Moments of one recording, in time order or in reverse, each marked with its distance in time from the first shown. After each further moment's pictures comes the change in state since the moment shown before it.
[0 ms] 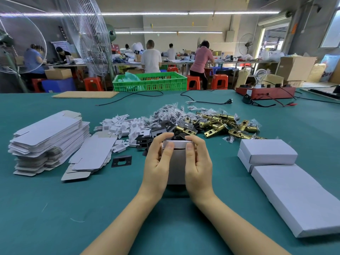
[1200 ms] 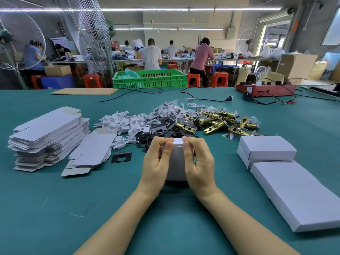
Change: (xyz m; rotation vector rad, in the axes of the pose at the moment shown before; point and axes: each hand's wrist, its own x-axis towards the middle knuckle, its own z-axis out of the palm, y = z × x) left_hand 0.000 -0.016 -0.005 0.094 -0.018 0.147; right_hand 0.003 0.014 -0.008 -0.081 -0.042 -0.208
